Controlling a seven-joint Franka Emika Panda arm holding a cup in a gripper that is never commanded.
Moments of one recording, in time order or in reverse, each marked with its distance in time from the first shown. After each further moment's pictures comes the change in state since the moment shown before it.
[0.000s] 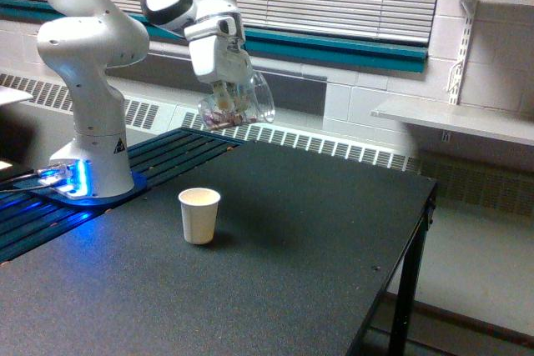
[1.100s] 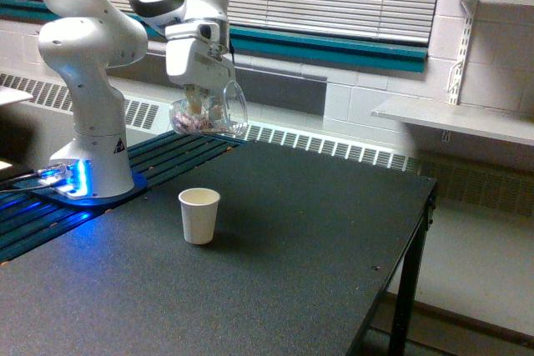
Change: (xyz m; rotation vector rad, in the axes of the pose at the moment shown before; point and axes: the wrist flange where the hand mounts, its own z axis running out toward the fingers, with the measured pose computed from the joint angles) arm -0.003 0.035 0.008 -0.173 -0.033 0.032
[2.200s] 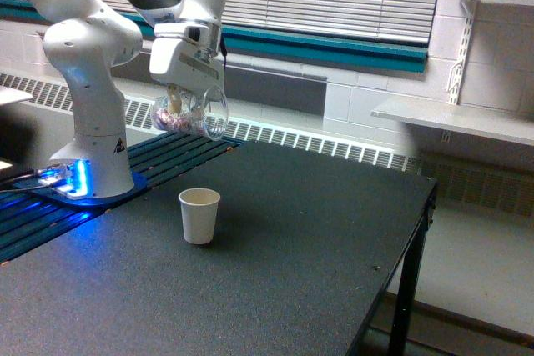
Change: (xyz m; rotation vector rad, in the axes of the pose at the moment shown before) arm -0.017 0.014 -0.002 -0.122 -0.078 0.015
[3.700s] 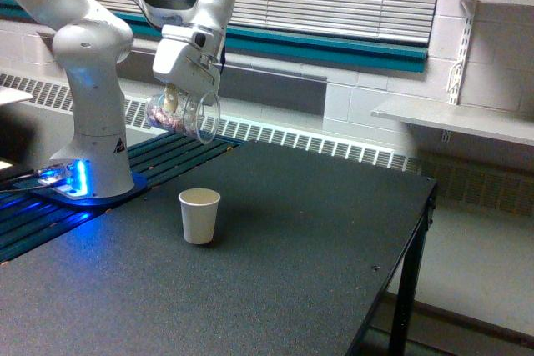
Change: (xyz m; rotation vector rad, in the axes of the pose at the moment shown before) arm -0.028 -0.009 0.001 -0.125 -0.026 -0.076
